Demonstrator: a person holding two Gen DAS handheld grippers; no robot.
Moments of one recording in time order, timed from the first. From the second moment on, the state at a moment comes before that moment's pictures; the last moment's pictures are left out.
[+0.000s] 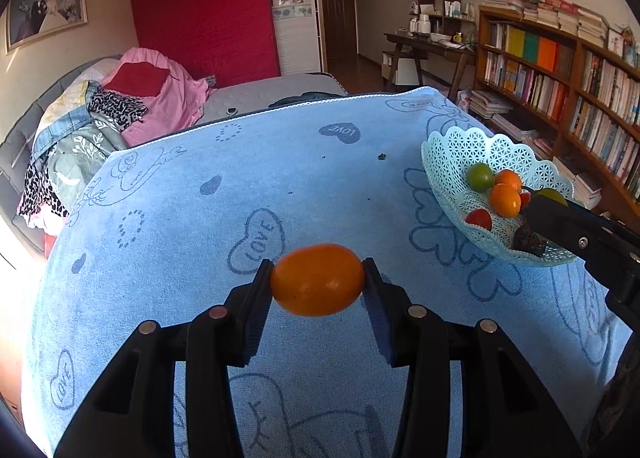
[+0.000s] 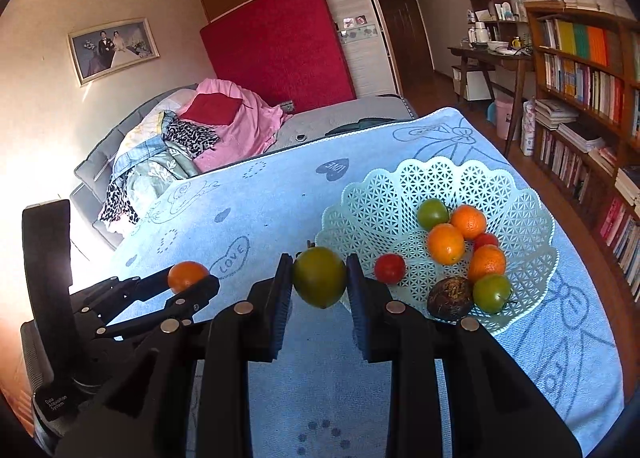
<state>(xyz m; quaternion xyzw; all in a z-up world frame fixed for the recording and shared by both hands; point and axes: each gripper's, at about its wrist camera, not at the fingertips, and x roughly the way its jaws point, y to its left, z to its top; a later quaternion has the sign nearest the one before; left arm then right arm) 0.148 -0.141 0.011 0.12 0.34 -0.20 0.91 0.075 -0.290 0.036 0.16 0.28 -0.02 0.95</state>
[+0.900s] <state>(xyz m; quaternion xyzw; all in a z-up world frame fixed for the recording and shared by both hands) 0.155 -0.215 0.013 0.13 0.32 -0.24 0.91 0.072 -0.358 0.019 0.24 0.26 -0.12 0.93</state>
